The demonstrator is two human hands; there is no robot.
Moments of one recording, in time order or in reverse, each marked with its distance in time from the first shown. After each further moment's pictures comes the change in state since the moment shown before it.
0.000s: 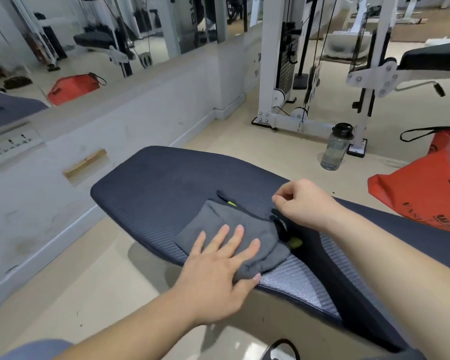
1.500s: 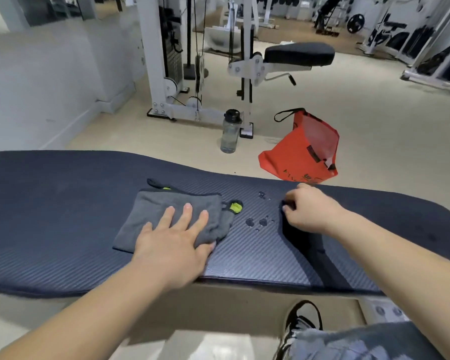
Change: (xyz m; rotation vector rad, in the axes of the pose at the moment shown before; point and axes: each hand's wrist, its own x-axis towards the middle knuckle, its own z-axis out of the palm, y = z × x) left_hand 0.066 0.065 -0.017 0.123 -0.212 0.093; right_hand -0.113 0.121 -0.065 -0.399 0.054 0.444
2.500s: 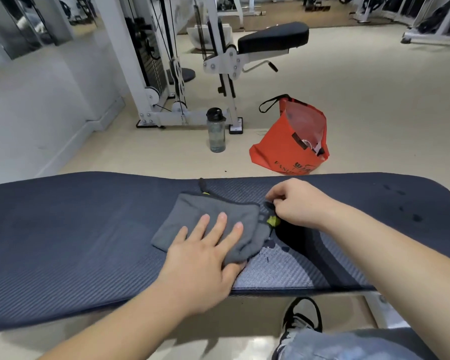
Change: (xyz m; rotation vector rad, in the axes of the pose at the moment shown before) left_hand 0.017 0.113 0.012 0.168 0.151 0.238; right_hand 0.002 0.070 0.000 0.393 -0.014 -0.018
